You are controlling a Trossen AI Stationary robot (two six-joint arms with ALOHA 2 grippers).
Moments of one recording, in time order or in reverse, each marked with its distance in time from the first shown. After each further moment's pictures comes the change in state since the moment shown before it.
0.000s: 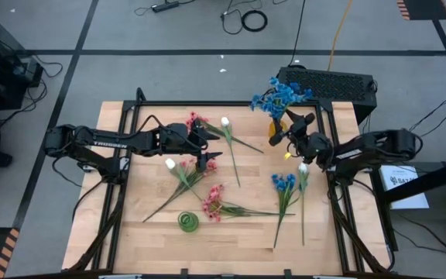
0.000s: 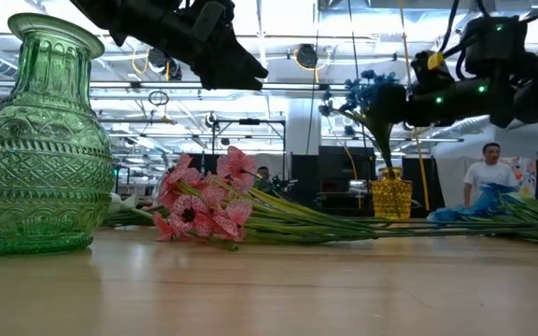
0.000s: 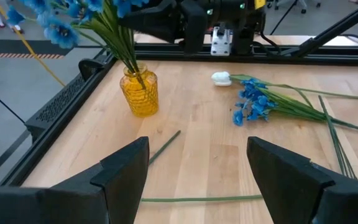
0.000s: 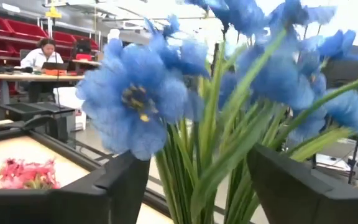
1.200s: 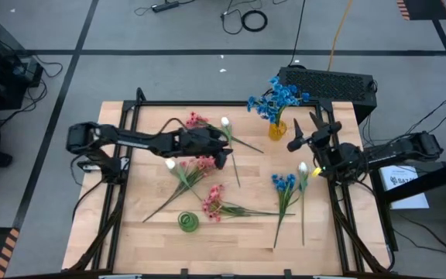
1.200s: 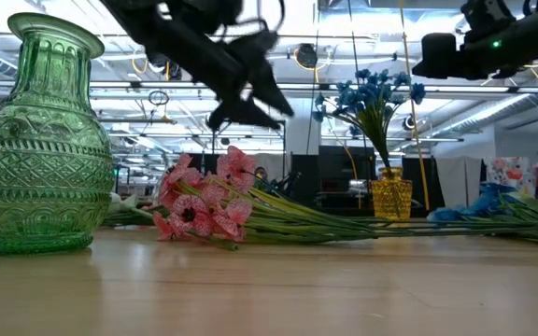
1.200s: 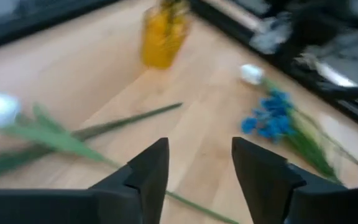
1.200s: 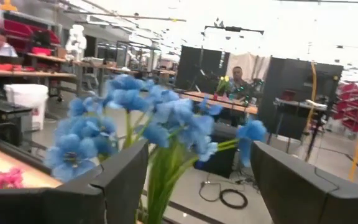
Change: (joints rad) left arm -0.008 0.269 0.150 -0.052 -0.108 -0.572; right arm 0.404 -0.568 0.000 -0.294 0.542 -0.371
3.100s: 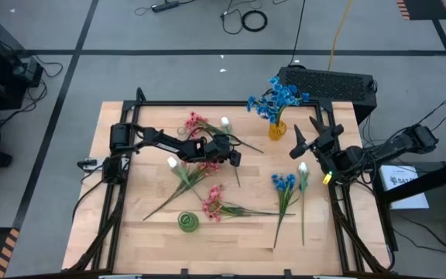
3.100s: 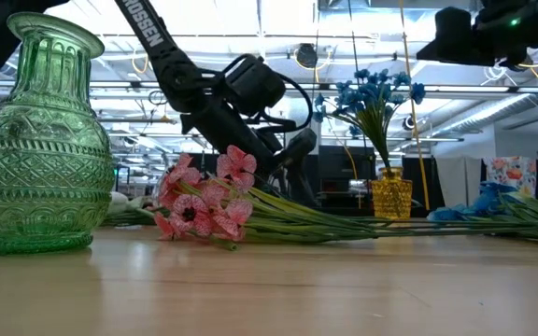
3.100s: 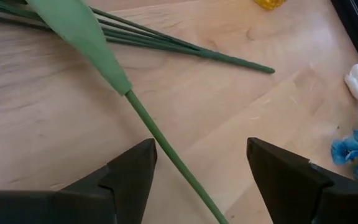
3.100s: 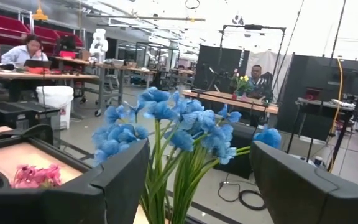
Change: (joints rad) left arm 0.040 0.403 0.087 0.126 -0.012 -0.423; right arm 0.180 -0.019 0.034 0.040 0.085 -0.080
